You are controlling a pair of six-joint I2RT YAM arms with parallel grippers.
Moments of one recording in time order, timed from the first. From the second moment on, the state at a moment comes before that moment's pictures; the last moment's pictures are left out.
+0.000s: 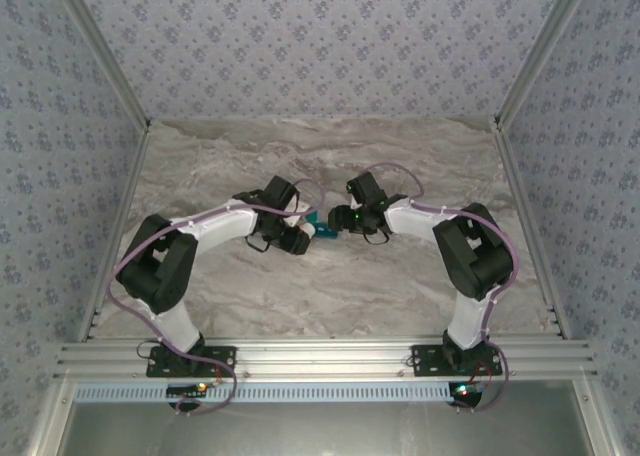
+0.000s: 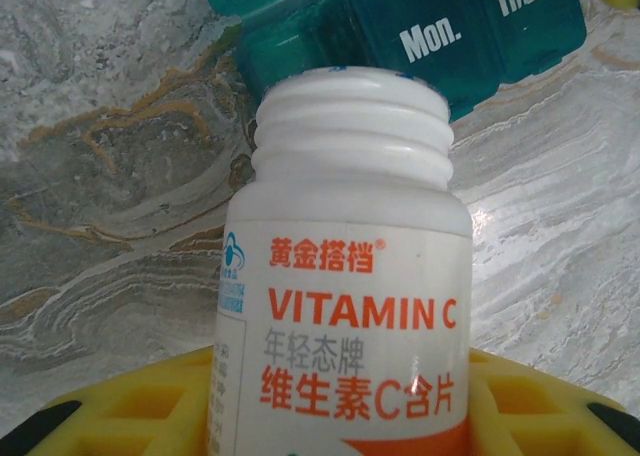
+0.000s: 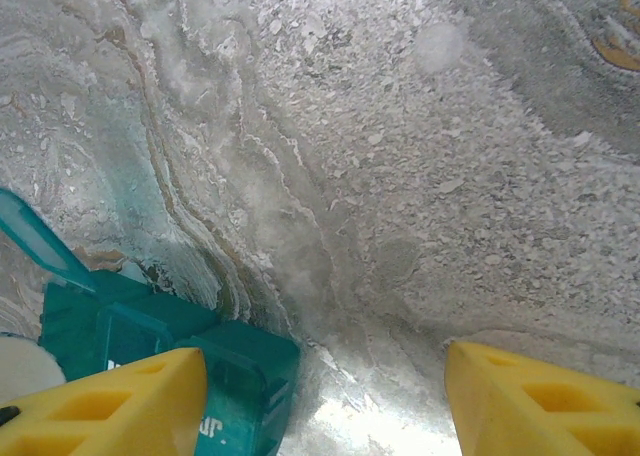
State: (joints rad) left arm -0.61 1.72 1.08 -0.58 0.24 -0.11; right arm 0.56 1.82 1.06 -0.22 -0.15 0.54
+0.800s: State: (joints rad) left arm -0.62 1.78 1.20 -0.71 0.19 -0.11; right arm 0.56 1.83 1.06 -0.21 -0.15 0.56
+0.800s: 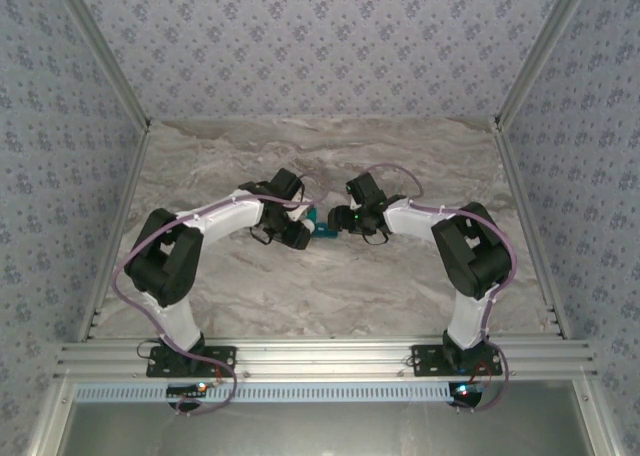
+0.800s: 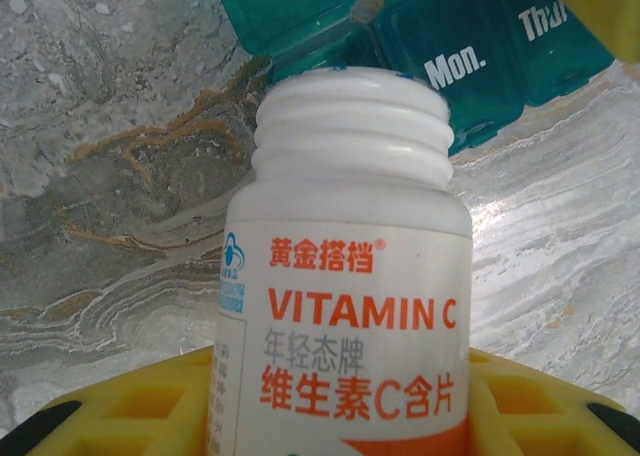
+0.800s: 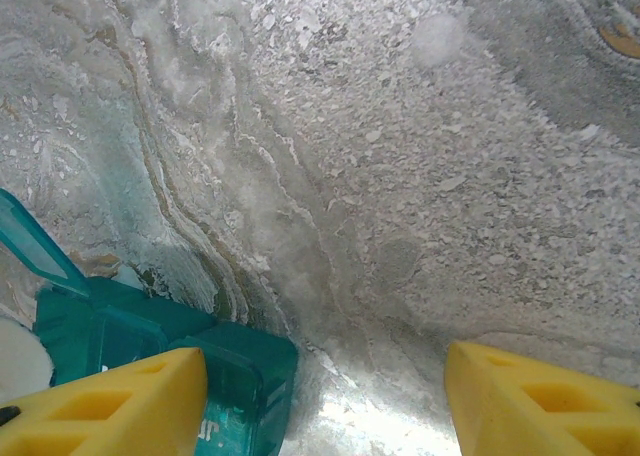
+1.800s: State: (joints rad) left arm -0.62 1.84 1.30 -0.82 0.18 -0.09; right arm 0.56 1.84 1.06 -0.21 -0.15 0.57
